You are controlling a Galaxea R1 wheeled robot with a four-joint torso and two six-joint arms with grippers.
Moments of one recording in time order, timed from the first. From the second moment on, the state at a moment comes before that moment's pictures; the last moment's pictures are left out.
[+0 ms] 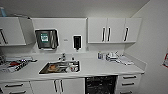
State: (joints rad) left arm 1.53 3.10 -2.89 0.13 -0.07 -0.13; right arm -1.50 3.01 -2.70 -0.06 -0.09 0.11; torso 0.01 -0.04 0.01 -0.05
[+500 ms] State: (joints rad) left arm 1.51 3.10 -2.89 0.13 -0.07 -0.13; right arm -1.50 3.02 -2.74 -0.06 -0.08 0.11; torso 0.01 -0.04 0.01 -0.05
